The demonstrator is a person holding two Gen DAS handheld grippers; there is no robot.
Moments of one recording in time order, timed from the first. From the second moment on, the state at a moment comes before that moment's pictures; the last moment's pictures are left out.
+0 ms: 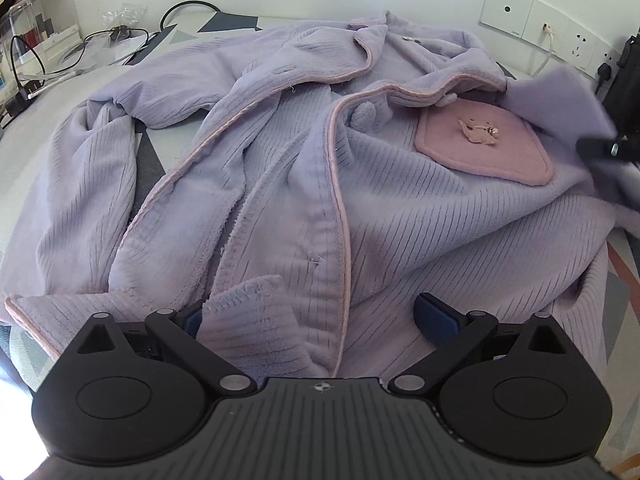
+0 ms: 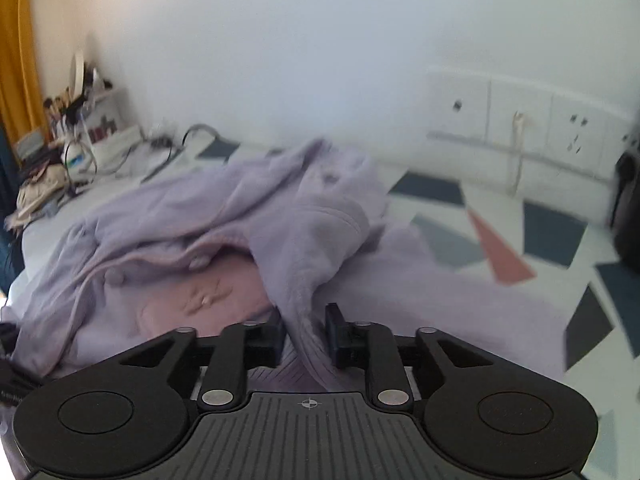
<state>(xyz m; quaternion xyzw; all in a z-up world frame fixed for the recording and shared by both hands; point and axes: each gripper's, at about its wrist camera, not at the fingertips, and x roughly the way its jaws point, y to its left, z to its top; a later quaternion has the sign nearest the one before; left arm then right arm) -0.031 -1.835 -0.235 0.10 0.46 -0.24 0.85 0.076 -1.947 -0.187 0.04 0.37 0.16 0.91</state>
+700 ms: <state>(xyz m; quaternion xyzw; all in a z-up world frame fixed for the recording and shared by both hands) -0.030 -1.834 -0.238 0.12 0.45 -0.26 0.85 0.099 -2.064 -0.235 0.16 0.43 -0.04 0.89</state>
